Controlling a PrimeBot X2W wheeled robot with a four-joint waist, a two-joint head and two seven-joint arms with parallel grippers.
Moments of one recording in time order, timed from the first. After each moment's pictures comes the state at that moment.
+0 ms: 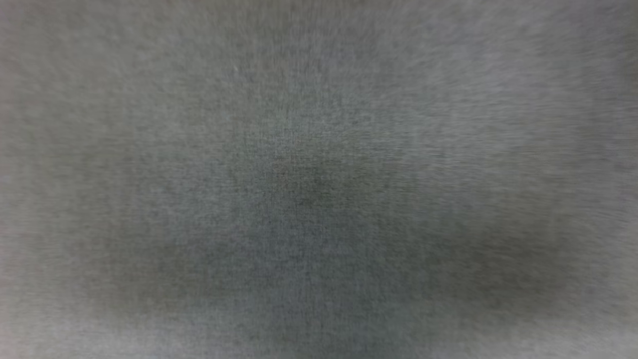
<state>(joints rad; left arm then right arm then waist) -2.08 0.38 -0.47 0.94 -0.68 -0.04 -0.26 -1.84 -0.29 0.01 0.66 -0.36 0.13 -0.26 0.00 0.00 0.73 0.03</state>
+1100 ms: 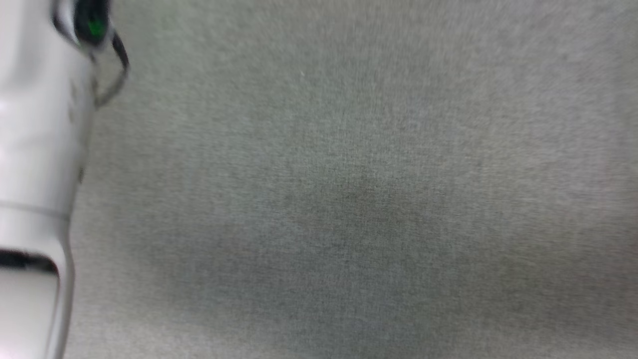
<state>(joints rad) -1.43 0.33 -0.42 0.91 -0.69 -0.13 -0.25 -1.28 -0.46 0.25 0.58 0.07 0.13 -0.26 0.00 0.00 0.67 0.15</state>
